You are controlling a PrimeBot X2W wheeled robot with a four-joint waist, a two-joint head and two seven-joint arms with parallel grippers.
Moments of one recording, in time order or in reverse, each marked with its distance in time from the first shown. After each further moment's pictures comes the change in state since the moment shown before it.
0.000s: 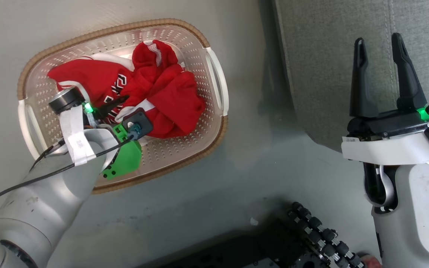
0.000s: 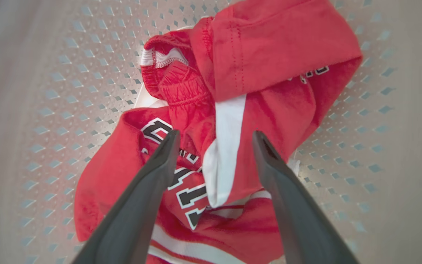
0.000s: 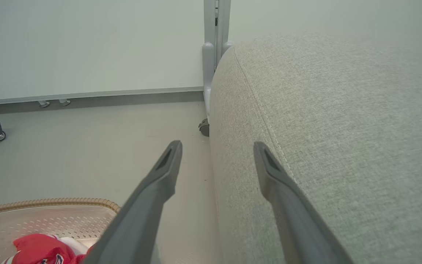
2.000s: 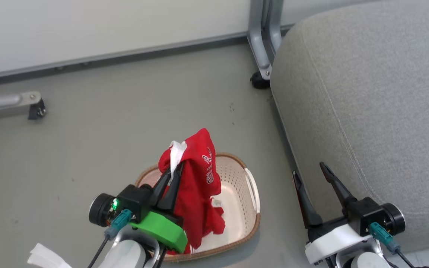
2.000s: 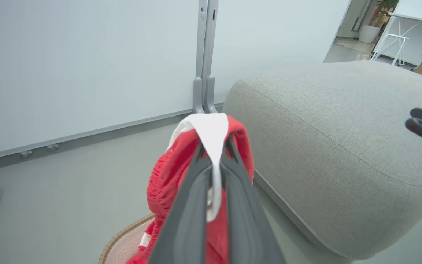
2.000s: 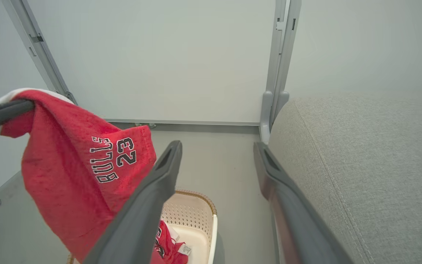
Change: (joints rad) left arm 0.753 -0.087 0.597 -0.801 -0.228 0.131 -0.080; right arm 0.337 0.003 0.155 0.212 -0.119 0.000 0.000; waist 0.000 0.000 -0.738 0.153
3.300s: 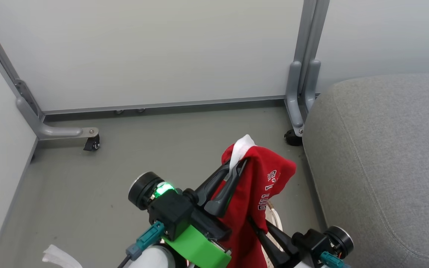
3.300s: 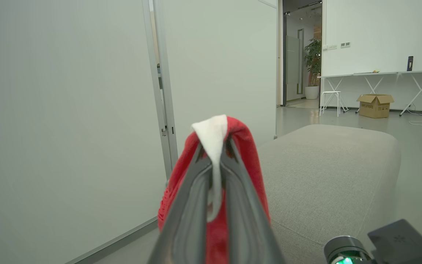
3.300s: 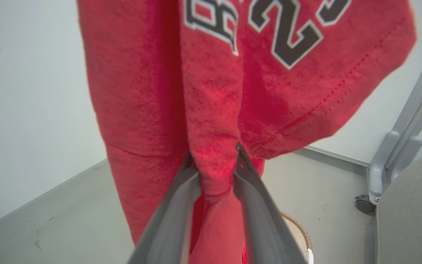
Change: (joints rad) left arm 0.038 -0.033 -0.078 -0.421 0.083 -0.090 0.139; right arm -0.011 -0.104 0.379 0.082 0.130 0.001 0.000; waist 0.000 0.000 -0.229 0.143
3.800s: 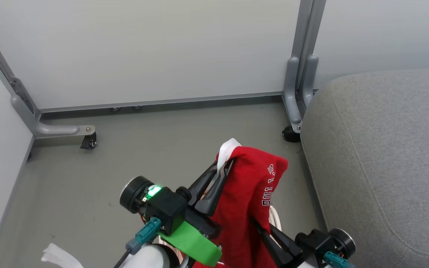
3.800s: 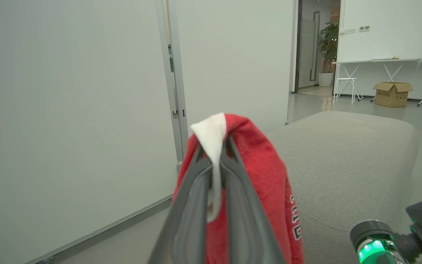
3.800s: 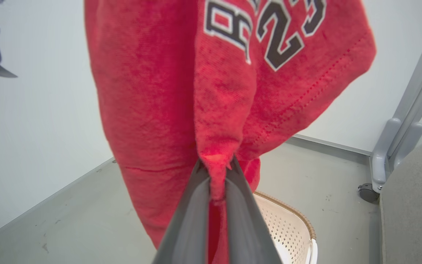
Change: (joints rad) left arm 0.000 0.020 0.011 0.065 0.000 0.030 -0.007; right arm 0.006 -0.010 0.003 -0.004 0.044 0.000 0.000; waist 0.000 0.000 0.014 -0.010
